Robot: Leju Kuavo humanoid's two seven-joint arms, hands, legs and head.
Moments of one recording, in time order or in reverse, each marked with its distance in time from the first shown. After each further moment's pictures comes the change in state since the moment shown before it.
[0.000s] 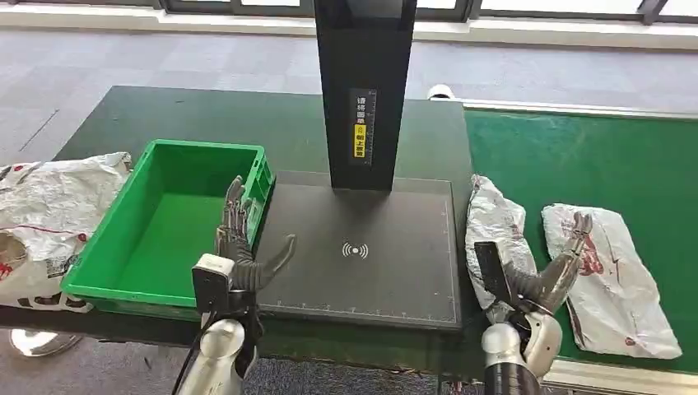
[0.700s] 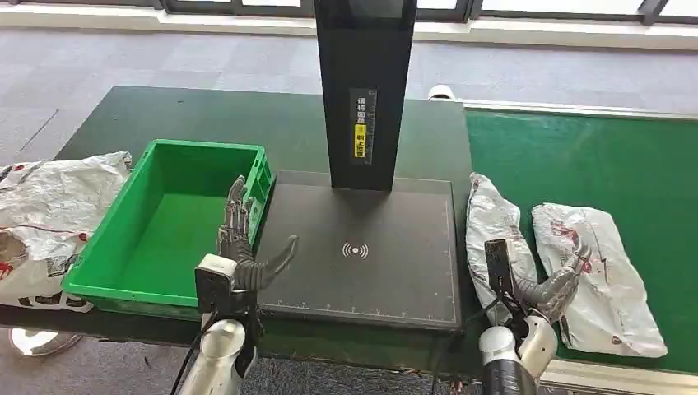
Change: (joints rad) left arm -0.001 0.000 0.000 0.000 -0.017 -0.013 0.000; right arm -0.074 -0.009 -0.095 0.195 0.093 0.003 0.215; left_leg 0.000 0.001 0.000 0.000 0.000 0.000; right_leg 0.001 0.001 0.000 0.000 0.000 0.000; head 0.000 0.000
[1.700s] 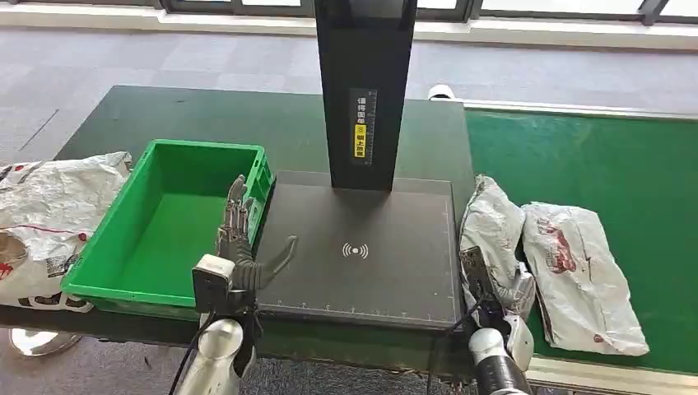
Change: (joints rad) left arm 0.004 0.000 0.010 -0.011 -0.005 -0.028 0.000; right arm -0.056 -0.066 0.052 0.262 -0.102 0.167 0.026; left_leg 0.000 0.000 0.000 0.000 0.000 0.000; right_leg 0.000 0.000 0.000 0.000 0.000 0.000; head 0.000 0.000
